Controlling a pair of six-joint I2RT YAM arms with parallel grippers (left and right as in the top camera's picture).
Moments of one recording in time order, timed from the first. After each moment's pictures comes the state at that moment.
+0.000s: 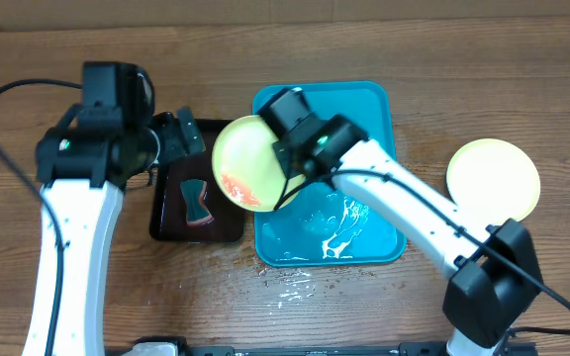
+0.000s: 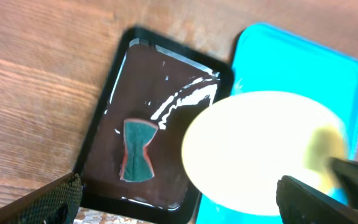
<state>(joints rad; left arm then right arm) -0.02 1.39 1.50 -1.14 0.06 -0.39 0.75 1.88 1.63 -0.87 0.28 0.28</state>
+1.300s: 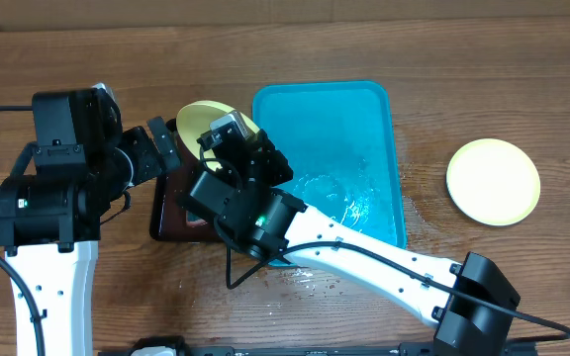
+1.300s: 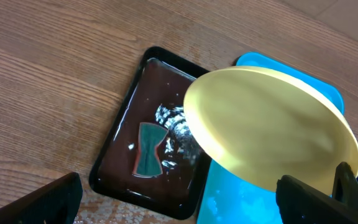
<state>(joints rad) 0.04 1.24 1.51 -1.20 0.06 -0.39 1.09 1.88 1.63 -0.66 1.03 0.28</state>
